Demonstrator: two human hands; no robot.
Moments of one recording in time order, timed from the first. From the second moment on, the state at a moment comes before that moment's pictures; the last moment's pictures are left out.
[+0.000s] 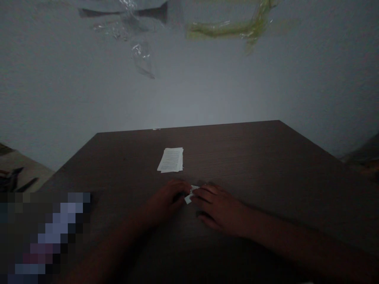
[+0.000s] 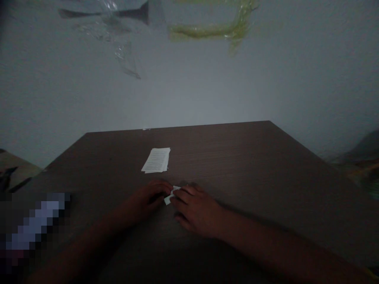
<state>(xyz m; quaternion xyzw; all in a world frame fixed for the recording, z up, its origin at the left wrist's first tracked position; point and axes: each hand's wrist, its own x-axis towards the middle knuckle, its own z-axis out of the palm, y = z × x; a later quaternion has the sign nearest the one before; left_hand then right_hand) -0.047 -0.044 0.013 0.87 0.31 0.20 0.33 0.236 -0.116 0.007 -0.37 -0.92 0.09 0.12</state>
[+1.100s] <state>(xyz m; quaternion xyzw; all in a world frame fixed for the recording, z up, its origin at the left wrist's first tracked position) -0.048 -0.039 0.000 0.86 0.32 0.21 0.35 0.232 -0.120 0.013 -0.38 -0.91 0.12 0.10</state>
